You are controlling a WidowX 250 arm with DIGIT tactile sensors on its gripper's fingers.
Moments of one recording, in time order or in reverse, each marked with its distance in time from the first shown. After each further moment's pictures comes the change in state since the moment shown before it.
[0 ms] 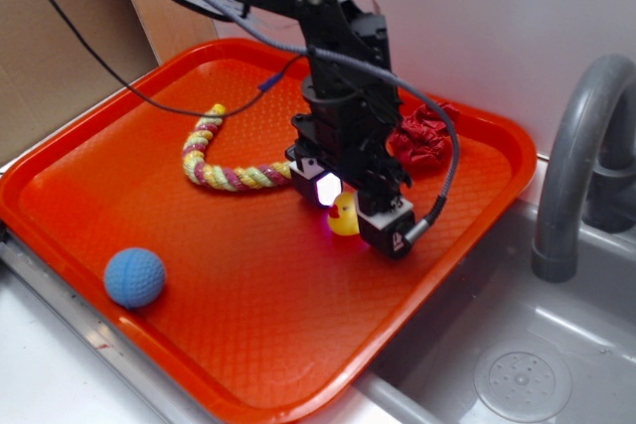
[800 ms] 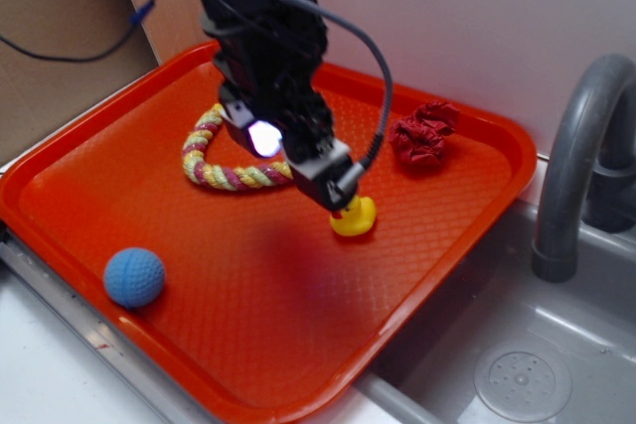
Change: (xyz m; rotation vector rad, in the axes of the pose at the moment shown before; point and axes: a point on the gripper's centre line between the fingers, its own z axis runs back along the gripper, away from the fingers) arm -0.034 0.004 0.062 -0.041 -0.096 0.001
